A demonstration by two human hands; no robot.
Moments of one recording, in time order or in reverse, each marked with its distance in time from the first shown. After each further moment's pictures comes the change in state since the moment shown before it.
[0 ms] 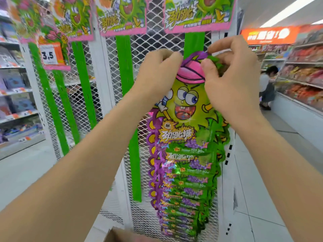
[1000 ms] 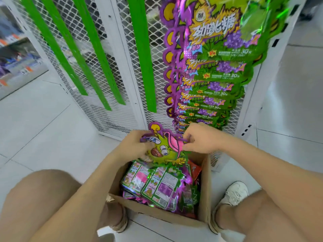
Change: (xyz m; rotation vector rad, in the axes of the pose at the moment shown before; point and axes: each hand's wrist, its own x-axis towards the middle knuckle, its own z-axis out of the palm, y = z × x) left_hand -0.309 -0.306 -0.011 0.185 -0.575 -0.696; right_hand -0.341 0.101 0.040 -0.211 -1.621 0.288
